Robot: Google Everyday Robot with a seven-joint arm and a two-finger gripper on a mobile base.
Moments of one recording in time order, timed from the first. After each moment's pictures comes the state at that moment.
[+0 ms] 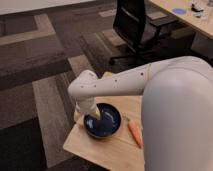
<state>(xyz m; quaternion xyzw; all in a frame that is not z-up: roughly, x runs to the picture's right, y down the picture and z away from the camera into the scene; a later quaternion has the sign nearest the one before) -0.095 0.154 0.763 -0.27 0.21 0.64 0.69</state>
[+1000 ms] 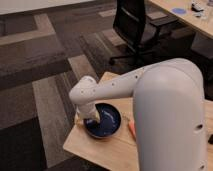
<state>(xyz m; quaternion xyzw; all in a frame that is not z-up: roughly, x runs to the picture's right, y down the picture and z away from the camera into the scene) -0.095 0.172 0.788 -0.27 0.22 0.63 0.70</state>
